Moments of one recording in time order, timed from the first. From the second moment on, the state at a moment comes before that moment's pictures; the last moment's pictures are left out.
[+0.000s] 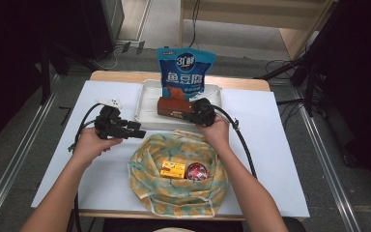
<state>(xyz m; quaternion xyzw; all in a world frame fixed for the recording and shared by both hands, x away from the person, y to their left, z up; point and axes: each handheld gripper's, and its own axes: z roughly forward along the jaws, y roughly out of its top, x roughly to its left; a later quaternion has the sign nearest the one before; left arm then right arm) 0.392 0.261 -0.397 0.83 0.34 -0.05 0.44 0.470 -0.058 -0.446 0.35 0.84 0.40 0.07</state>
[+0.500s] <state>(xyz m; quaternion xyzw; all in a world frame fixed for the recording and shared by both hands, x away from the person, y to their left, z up) 0.392 0.262 -0.397 0.83 0.34 -0.05 0.44 0.481 -0.053 -0.447 0.36 0.84 0.40 0.07</state>
